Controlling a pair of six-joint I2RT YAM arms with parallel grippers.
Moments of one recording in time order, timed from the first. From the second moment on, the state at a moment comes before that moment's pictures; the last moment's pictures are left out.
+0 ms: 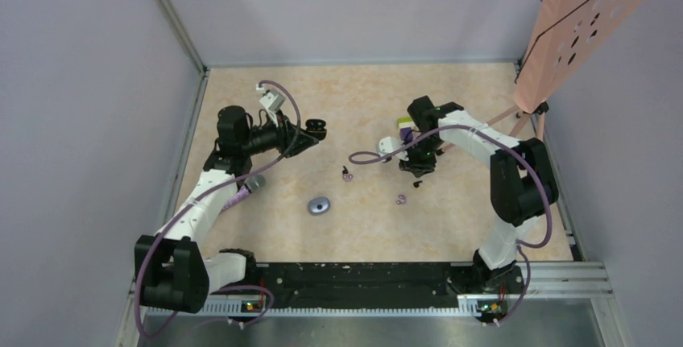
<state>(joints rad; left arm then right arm) -0.12 1.17 0.77 0.14 0.93 -0.21 0.42 1.76 1.28 -0.98 -0.33 -1.24</state>
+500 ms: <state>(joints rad) -0.11 1.17 0.77 0.11 0.92 -0.21 0.42 1.84 1.28 -1.03 -0.31 -1.43</state>
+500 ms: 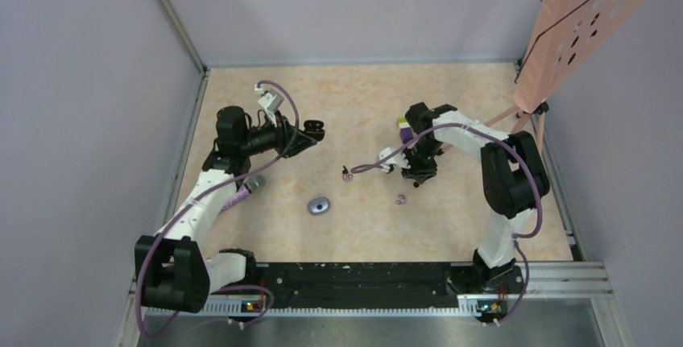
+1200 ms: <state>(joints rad) -0.11 1.17 0.77 0.11 0.92 -0.21 0.45 1.88 1.28 -1.04 -0.33 -1.42</state>
